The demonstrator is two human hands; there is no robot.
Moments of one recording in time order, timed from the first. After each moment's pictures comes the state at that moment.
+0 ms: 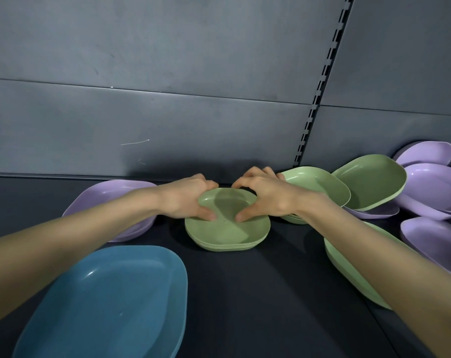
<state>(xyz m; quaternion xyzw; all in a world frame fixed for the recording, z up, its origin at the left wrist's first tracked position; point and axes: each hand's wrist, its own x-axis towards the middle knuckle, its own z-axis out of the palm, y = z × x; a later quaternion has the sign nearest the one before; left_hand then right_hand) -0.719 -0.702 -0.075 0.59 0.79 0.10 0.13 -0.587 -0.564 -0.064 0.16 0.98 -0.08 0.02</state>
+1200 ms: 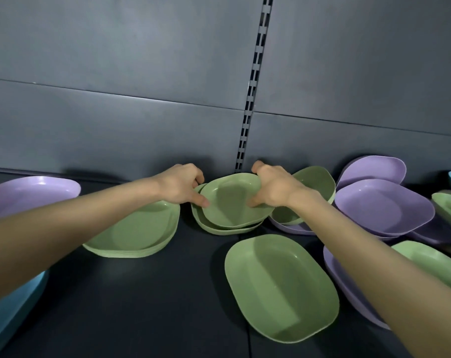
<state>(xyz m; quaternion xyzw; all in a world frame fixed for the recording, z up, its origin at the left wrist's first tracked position) -0.655 -0.581 -0.064 0.47 0.86 0.17 0.09 -0.514 -0.438 -0.043 0.27 0.96 -0.11 -0.03</state>
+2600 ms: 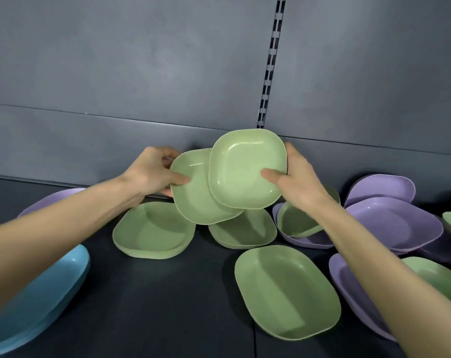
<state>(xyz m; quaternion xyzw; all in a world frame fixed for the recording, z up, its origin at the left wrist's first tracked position) -0.634 -0.659 -0.017 0.30 0.75 0.58 0.10 -0.483 -0.467 -0.007 0.17 0.87 -0.34 -0.30</state>
